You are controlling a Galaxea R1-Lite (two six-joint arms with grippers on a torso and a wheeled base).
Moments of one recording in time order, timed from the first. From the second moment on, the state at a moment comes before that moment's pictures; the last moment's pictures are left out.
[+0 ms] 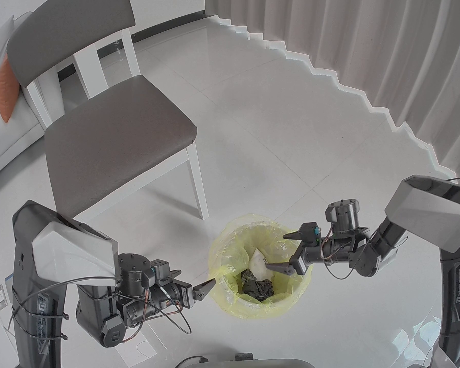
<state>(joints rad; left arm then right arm) -0.47 2.37 -0.37 -1.55 -0.16 -0.23 0.36 2.38 -0.97 -0.82 0.52 -0.36</state>
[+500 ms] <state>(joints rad) -0.47 2.32 -0.47 -1.55 -0.17 -0.24 0.15 2.18 -0.95 -0.87 0.57 -0.03</state>
